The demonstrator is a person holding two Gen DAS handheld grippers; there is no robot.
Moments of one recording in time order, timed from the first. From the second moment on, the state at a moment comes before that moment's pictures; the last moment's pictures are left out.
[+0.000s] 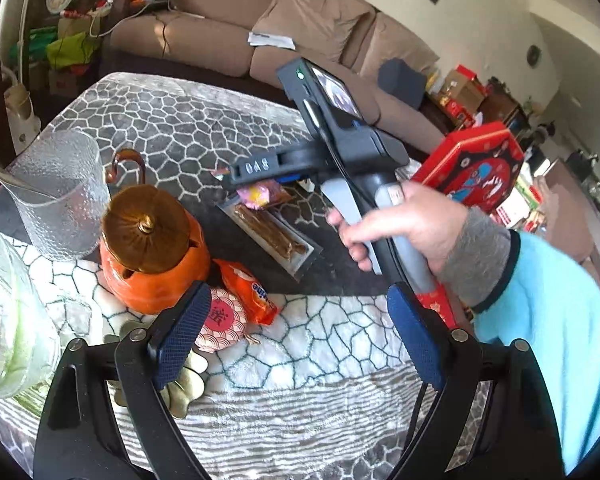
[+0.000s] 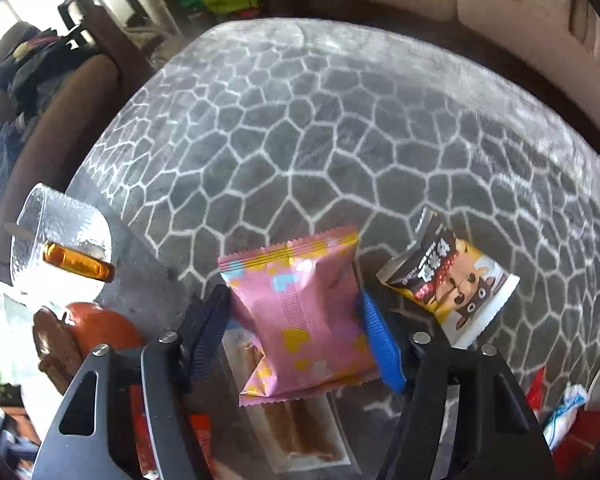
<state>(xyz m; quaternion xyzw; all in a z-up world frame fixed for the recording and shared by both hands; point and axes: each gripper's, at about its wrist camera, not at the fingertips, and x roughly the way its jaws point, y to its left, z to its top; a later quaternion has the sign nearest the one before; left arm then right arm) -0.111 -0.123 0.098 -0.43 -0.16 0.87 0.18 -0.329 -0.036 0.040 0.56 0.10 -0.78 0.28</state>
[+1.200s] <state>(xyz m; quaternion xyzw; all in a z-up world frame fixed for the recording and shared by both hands) -0.237 -0.025 0.045 -0.54 -0.06 0.84 -0.02 -0.130 0.402 0.129 0.49 -0.15 -0.86 0.08</state>
